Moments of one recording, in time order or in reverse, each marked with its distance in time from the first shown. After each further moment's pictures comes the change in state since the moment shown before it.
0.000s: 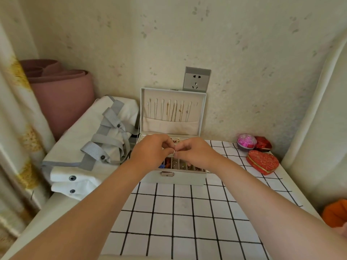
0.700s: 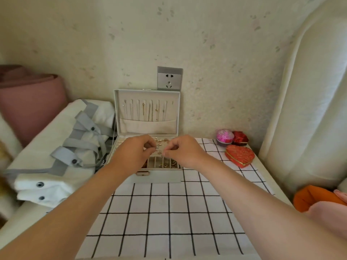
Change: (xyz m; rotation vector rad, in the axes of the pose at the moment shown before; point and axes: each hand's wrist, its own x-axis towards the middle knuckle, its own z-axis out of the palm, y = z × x) left_hand -0.003 0.017 0.016 0.073 0.038 0.057; right_hand -0.021 0.023 -0.024 -0.088 0.134 -0.007
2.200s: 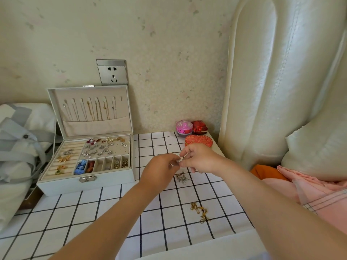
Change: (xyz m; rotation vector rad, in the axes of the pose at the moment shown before) left_hand -0.001 0.129 0.164 -0.148 -0.189 0.151; right_hand -0.071 0.138 -0.103 0.115 -0.046 0.307
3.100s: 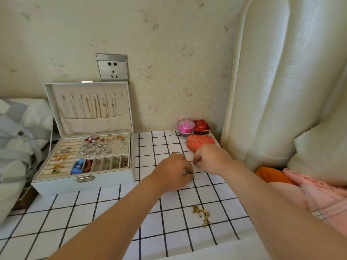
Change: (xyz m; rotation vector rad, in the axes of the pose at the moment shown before) left_hand 0.019 0.004 0.019 0.220 -0.271 0.177; right_hand 0.016 0.016 -0.017 -0.756 0.013 -0.003
